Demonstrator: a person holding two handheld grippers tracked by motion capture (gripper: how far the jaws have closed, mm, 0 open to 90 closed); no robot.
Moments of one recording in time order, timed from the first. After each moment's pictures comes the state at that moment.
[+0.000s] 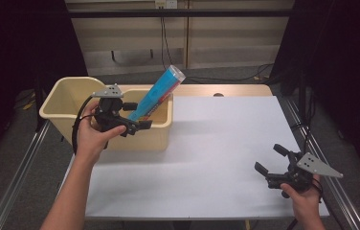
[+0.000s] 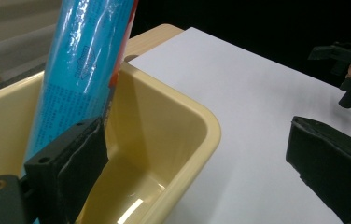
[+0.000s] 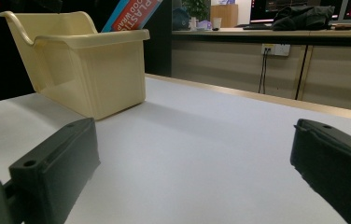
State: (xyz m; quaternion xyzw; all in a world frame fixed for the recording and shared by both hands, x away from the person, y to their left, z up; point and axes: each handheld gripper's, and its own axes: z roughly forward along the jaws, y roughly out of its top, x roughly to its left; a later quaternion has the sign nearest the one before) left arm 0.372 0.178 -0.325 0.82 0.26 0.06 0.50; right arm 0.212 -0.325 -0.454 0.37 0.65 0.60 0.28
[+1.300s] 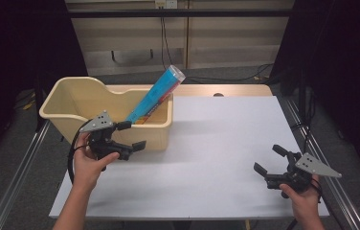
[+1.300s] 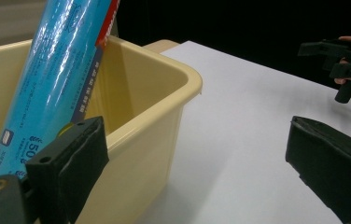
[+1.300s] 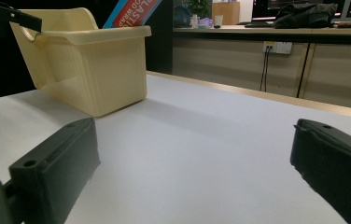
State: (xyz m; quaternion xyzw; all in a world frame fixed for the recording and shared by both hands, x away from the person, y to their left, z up) left arm 0.328 0.204 -0.375 0.79 0.24 0.10 0.56; right arm 0.212 -0.323 -0.455 0.37 0.66 0.59 0.28
